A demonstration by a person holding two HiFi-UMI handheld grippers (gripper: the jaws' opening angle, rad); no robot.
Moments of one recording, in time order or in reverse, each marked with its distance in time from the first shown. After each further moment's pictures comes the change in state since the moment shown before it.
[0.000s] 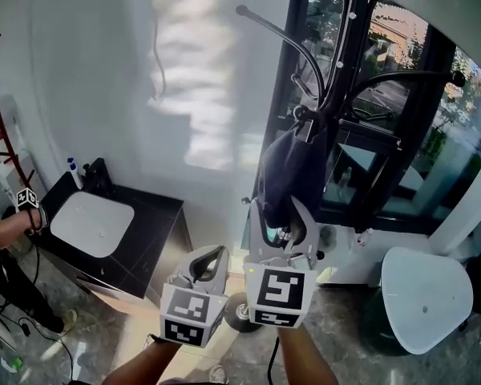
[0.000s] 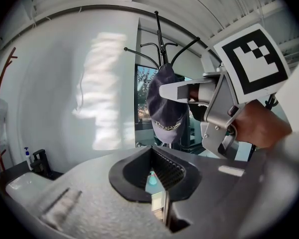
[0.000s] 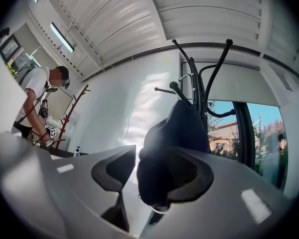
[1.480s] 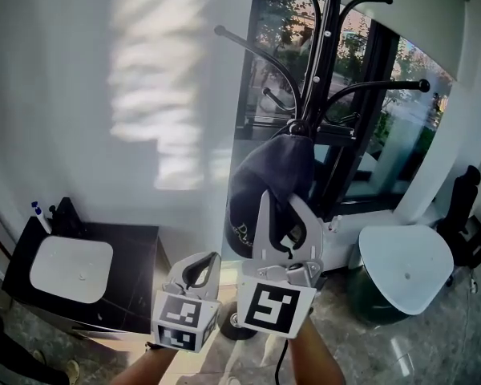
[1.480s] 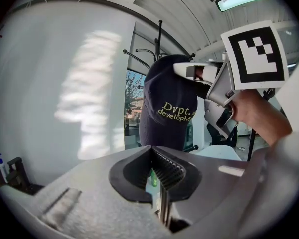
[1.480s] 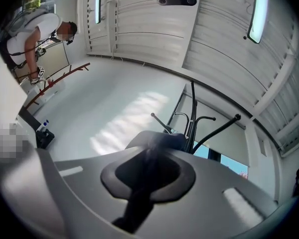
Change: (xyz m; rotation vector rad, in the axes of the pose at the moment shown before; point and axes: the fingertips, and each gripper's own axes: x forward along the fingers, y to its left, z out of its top) left arm 0.001 0.031 0.018 0.009 -0.070 -0.259; right arm -0.013 0.015 0.088 -0.394 -0.115 -0.323
